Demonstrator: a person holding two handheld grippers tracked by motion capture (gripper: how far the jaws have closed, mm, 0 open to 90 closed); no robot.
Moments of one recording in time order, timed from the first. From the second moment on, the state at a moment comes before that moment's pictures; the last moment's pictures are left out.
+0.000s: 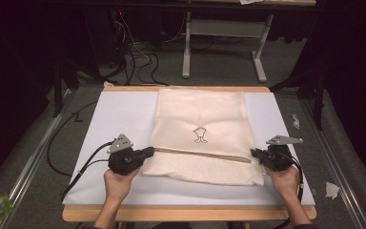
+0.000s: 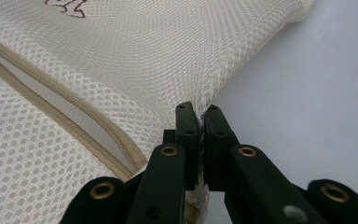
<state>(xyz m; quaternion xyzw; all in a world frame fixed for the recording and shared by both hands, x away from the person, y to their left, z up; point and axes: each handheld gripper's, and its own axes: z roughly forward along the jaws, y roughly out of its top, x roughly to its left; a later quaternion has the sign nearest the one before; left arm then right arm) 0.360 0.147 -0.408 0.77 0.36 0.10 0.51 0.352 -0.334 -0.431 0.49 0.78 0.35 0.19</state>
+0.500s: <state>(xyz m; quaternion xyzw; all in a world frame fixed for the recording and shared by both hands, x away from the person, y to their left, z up) 0.357 0.163 -0.416 0.77 0.39 0.12 0.49 0.352 -0.334 -0.429 0.49 0.77 0.35 0.20</state>
